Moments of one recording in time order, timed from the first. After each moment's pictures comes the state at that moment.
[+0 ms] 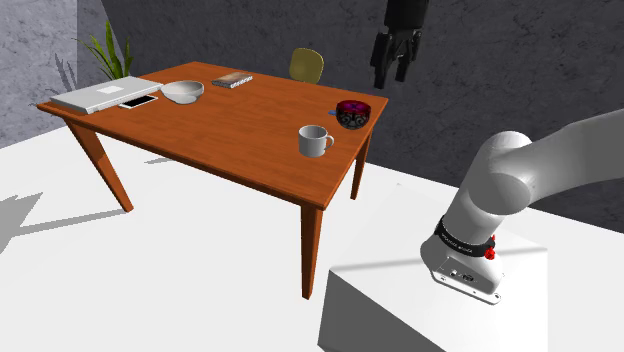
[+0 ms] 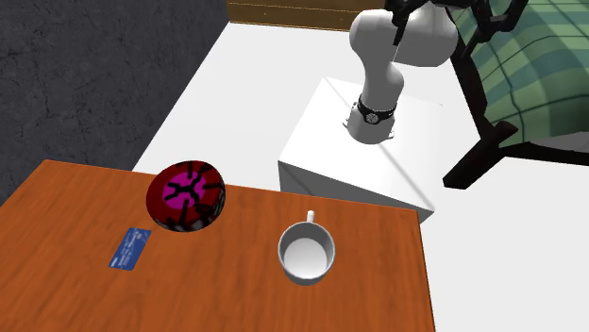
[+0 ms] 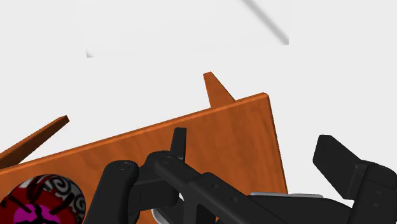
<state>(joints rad) 0.01 -0.83 0.05 -2.31 0.07 1.45 0.17</state>
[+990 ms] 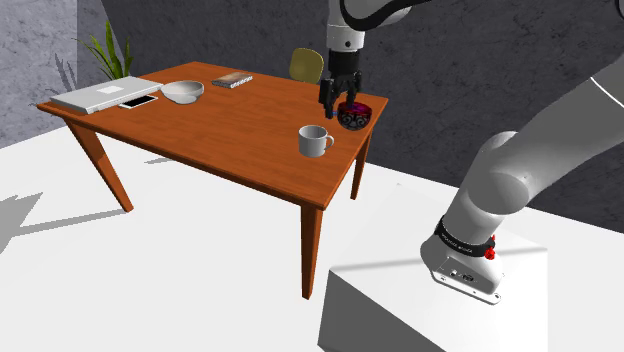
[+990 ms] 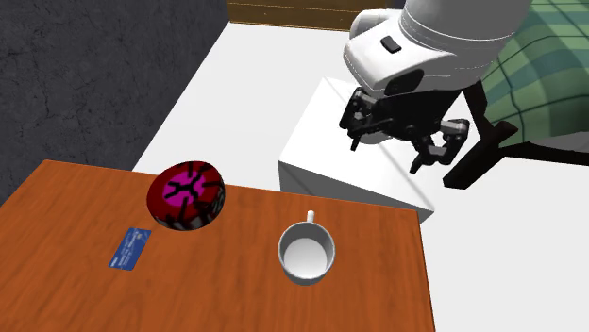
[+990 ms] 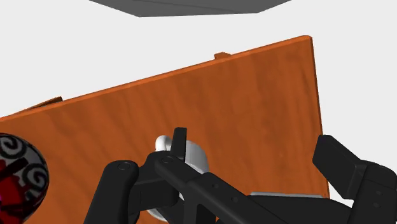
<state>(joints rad) -0.01 -0.44 0.06 -2.32 0.02 1.84 0.13</state>
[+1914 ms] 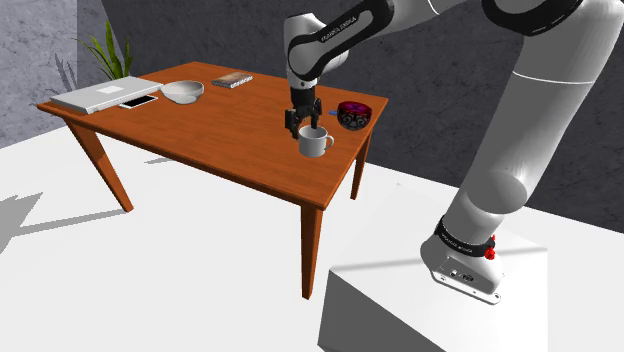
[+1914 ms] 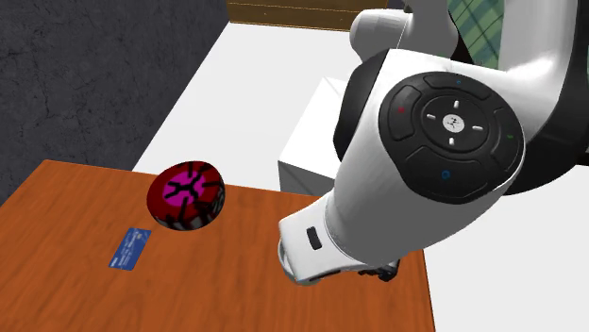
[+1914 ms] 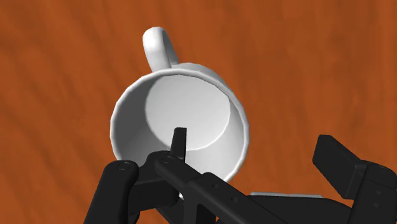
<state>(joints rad) -0.03 0.08 0.05 -2.09 -0.06 2.10 0.12</state>
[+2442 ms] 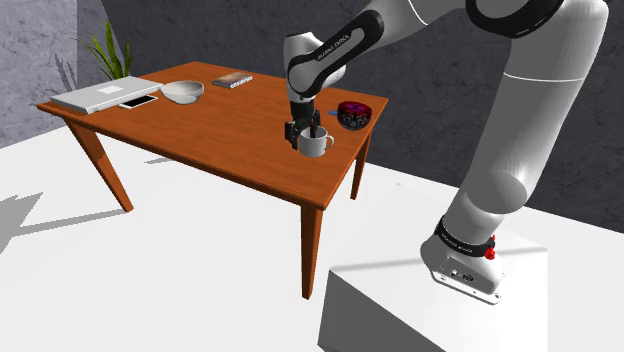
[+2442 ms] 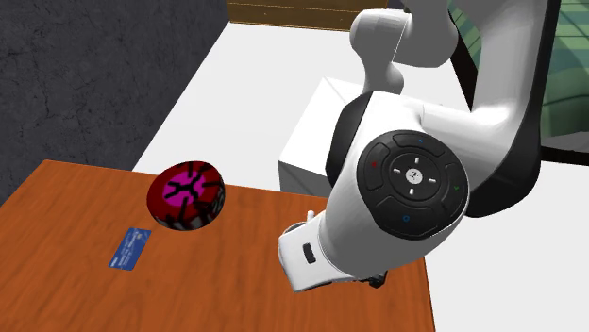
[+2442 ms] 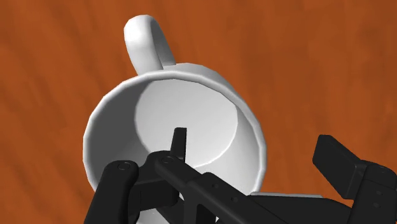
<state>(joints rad) -0.03 0.14 0.05 -2.12 -0.07 2.20 0.13</state>
